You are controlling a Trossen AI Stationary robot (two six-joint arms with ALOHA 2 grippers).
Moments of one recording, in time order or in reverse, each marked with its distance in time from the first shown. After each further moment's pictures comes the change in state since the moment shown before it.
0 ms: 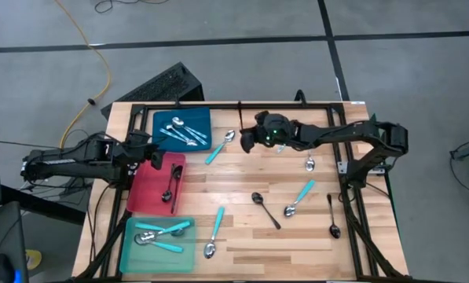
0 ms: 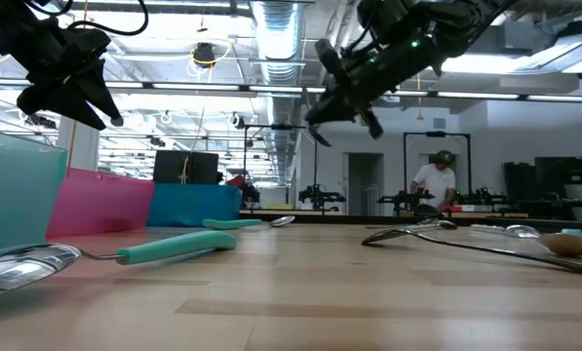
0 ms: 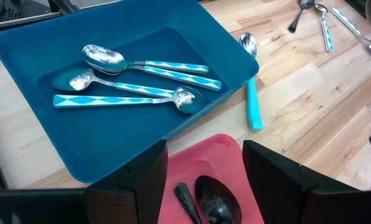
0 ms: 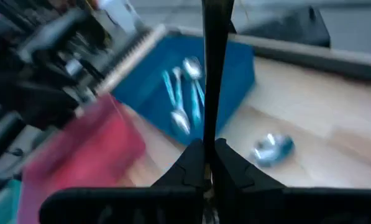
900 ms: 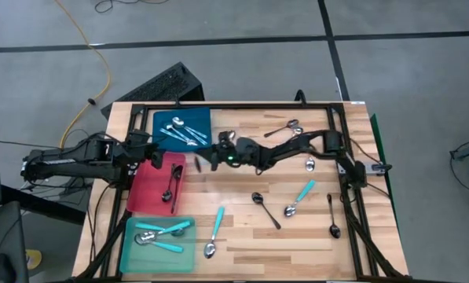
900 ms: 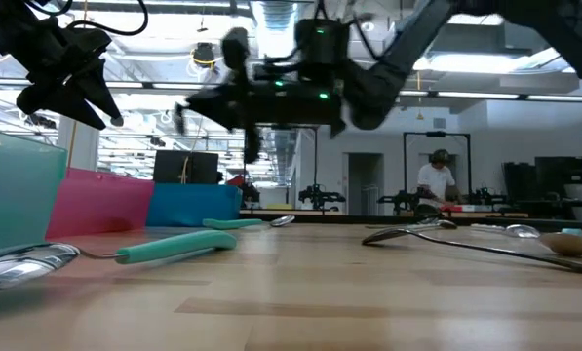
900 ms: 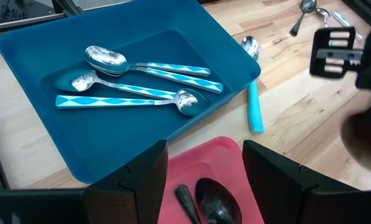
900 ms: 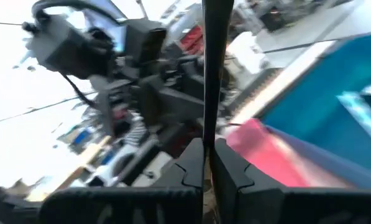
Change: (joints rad) left arm 0.000 0.000 0.000 0.000 -0.011 -0.011; right arm 0.139 0.647 0.374 0.780 -0.176 0.123
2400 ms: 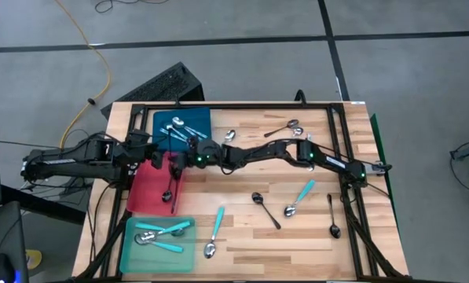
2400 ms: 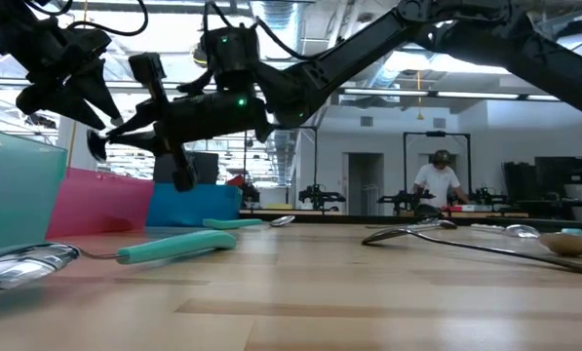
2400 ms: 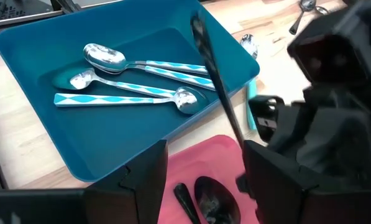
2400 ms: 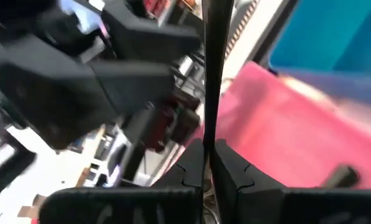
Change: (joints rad) left arm 0.000 0.000 0.000 -0.002 0.008 -0.004; right arm 0.030 0.330 0.647 -0.567 -0.017 0.293
